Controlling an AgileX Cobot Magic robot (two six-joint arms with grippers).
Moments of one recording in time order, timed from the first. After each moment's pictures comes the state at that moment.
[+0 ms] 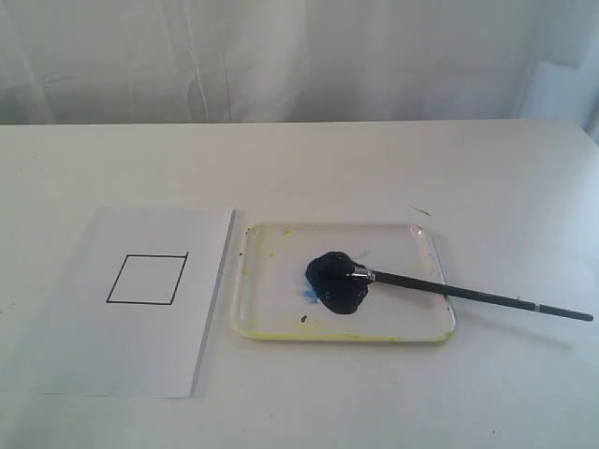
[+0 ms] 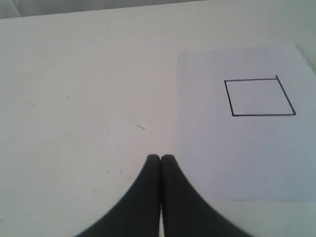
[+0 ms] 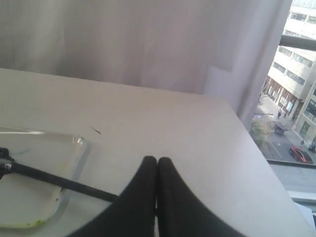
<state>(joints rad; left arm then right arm) -0.05 0.01 0.02 0.01 0.37 0.02 -0.01 0.00 0.00 0.00 0.18 -0.10</state>
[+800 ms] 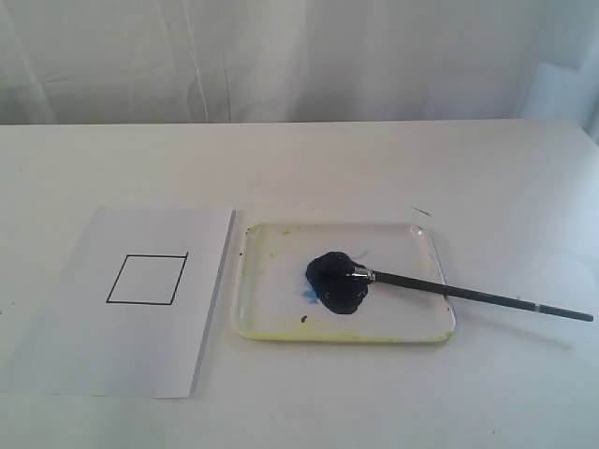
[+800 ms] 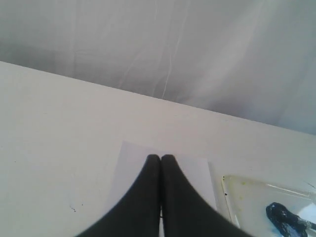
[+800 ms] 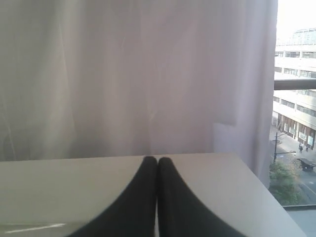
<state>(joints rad) -0.05 0.06 -0.42 -0.16 0.57 -0.18 -0.01 0.00 -0.04 0.01 -0.01 0.07</state>
